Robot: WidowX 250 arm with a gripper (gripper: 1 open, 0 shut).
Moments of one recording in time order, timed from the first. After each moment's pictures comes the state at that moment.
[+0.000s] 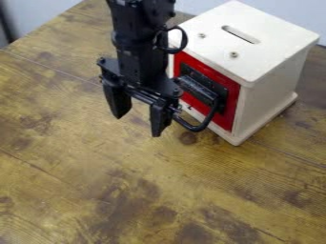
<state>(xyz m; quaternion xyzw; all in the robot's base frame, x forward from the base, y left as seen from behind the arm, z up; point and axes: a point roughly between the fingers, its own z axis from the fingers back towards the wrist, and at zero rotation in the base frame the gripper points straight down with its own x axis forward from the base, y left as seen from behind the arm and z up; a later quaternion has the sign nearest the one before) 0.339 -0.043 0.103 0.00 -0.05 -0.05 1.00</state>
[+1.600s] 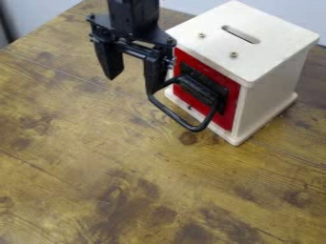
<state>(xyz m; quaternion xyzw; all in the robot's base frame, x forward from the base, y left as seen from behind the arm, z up) 0.363 -0.024 0.135 0.00 -0.05 -0.02 1.00</state>
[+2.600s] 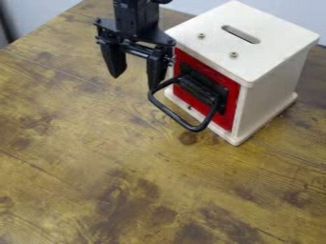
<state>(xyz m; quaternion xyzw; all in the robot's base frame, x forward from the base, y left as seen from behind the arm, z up) 0.386 -0.011 0.115 0.00 -0.05 0.00 1.00</state>
